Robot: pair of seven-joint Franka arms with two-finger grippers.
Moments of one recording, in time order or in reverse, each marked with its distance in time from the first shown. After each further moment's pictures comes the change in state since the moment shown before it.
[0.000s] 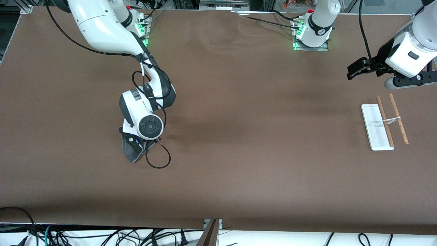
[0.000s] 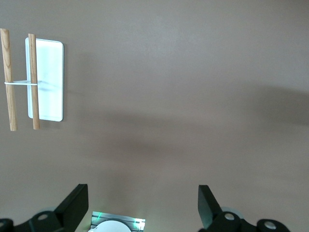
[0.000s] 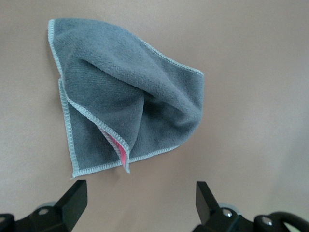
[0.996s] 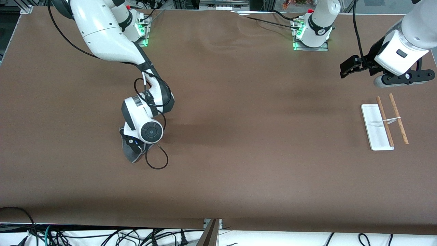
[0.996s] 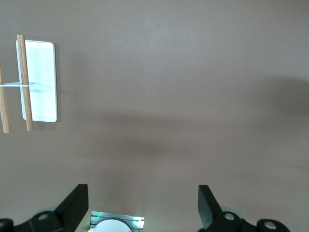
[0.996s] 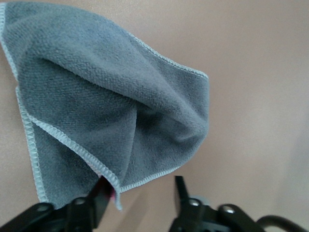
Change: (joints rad) left arm -0.012 0.000 -0.025 0.000 -0.002 -0.003 0.000; right arm -0.006 0.053 -0.018 -0.036 -0.023 0.047 0.016
